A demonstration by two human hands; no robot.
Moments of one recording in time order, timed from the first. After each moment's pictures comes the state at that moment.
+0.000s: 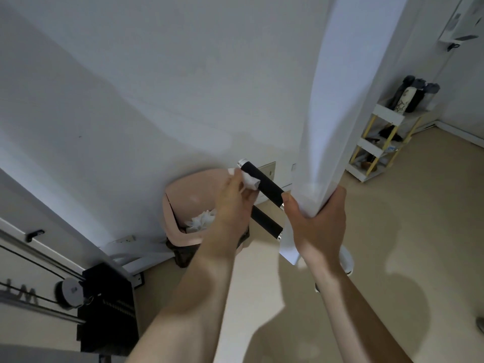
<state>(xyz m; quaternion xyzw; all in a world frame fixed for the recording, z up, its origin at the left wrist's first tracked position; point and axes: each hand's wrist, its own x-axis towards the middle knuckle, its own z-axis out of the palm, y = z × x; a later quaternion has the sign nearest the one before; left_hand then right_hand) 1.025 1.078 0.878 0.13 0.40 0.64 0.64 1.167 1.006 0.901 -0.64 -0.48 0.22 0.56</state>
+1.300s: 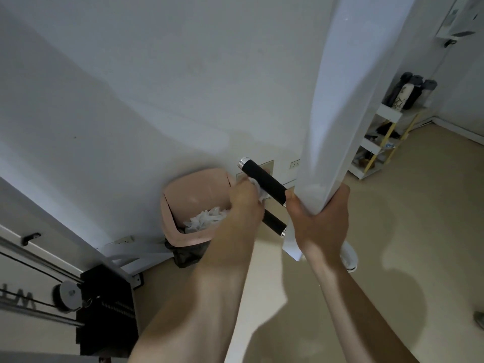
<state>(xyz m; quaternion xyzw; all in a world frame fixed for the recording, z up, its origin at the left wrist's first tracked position) 1.054 1.103 0.884 0.11 0.53 0.57 0.62 1.168 1.016 0.901 -0.66 -0.46 0.19 0.56</state>
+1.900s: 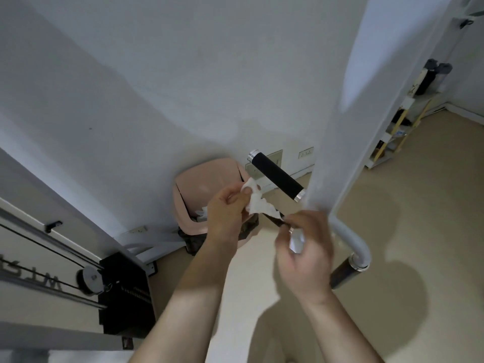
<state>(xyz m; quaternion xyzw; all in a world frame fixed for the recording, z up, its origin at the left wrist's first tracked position) 0.980 0.999 0.879 0.28 0.56 0.57 0.53 1.116 0.943 0.854 -0.49 -0.64 -0.01 0.60</state>
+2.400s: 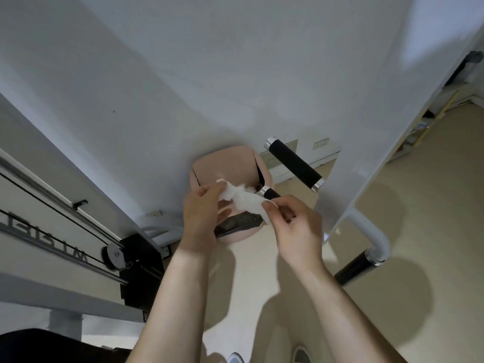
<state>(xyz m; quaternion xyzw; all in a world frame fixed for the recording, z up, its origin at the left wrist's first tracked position) 0.900 0.947 0.889 0.22 0.62 0.58 0.48 1.060 0.936 0.858 -0.53 -0.61 0.28 0.52</state>
